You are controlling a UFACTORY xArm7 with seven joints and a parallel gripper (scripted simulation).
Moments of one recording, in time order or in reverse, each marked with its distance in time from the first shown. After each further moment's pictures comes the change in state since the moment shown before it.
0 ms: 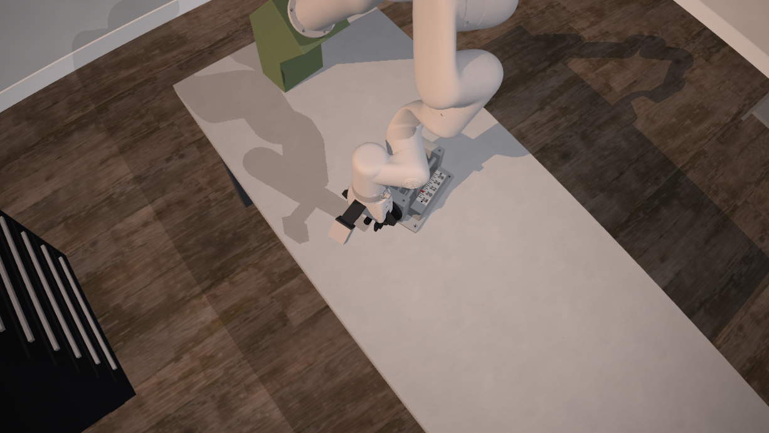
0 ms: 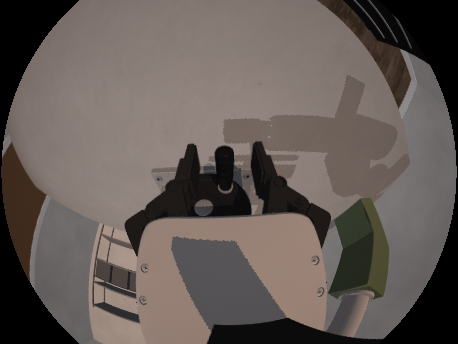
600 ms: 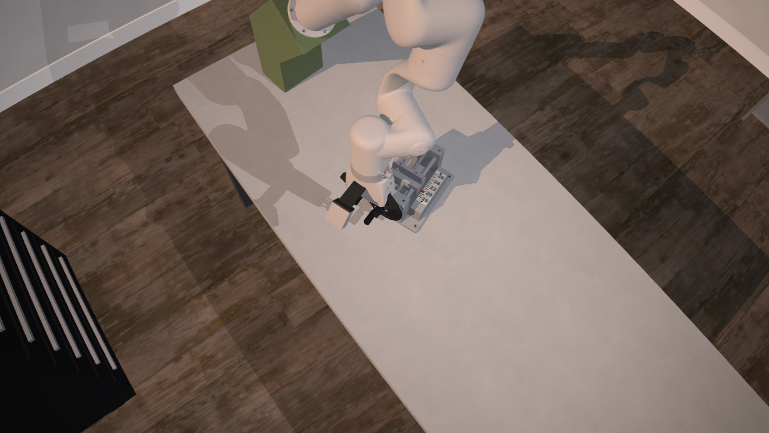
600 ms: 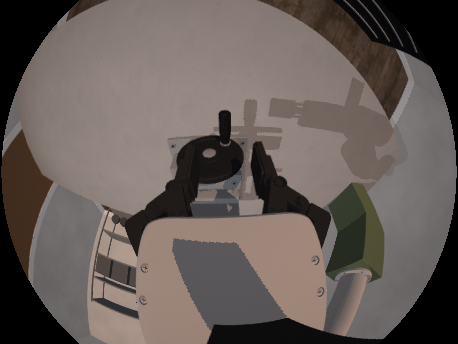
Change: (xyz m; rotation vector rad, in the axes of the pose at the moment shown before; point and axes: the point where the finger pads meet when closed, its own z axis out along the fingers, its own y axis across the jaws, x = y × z) arm 0.002 -0.001 -0.084 0.016 0.015 -0.002
